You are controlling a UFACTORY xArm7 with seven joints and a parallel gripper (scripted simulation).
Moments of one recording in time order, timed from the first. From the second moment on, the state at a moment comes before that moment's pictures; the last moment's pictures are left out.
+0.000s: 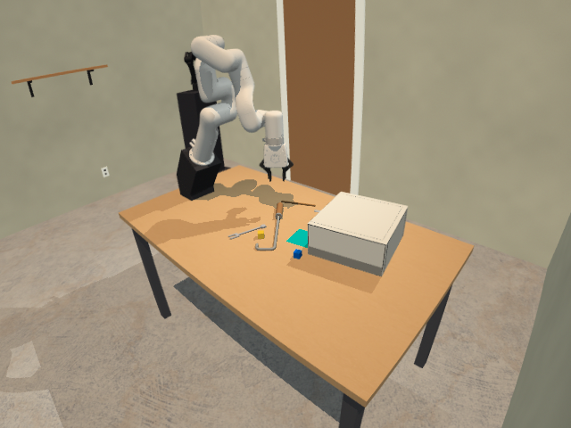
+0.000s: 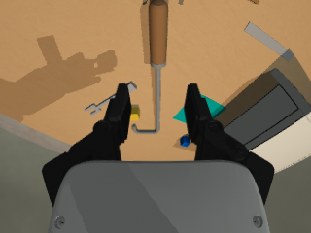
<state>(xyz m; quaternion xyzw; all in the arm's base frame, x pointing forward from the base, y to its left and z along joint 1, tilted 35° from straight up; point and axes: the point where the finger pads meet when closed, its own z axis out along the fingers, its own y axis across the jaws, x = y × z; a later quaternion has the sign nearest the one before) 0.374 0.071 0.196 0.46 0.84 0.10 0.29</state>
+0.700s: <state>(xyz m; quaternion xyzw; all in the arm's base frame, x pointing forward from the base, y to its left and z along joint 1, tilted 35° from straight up) 0.400 0.068 0.156 0.45 0.84 0.11 0.28</state>
